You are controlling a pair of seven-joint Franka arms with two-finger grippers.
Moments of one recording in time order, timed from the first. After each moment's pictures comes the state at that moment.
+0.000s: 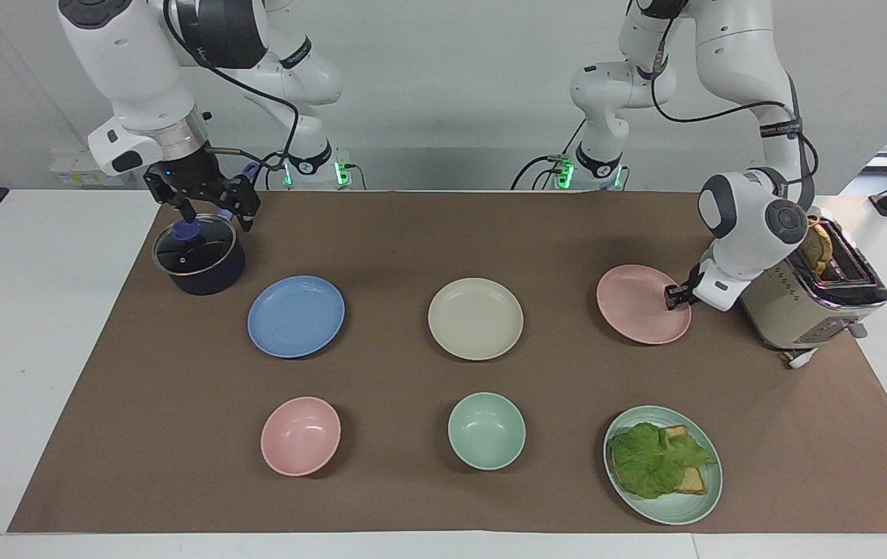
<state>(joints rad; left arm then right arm) 0.02 0.17 0.05 -2.13 -0.02 2.09 -0.02 -0.07 0.02 0.10 -1.59 -0.02 1.59 0.21</state>
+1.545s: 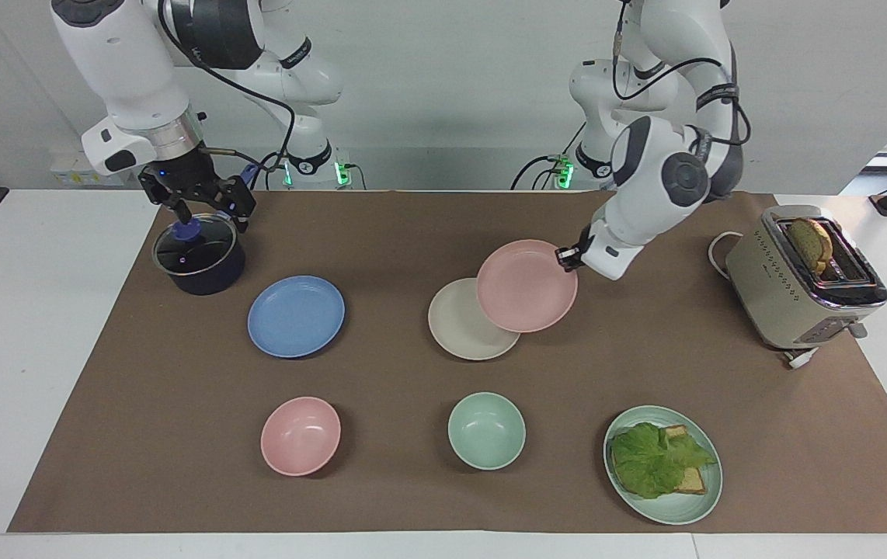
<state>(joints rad) -0.40 0.19 -0.09 -1.98 -0.26 2.06 -0.55 -0.08 0.02 0.10 -1.59 -0.02 1.59 0.20</state>
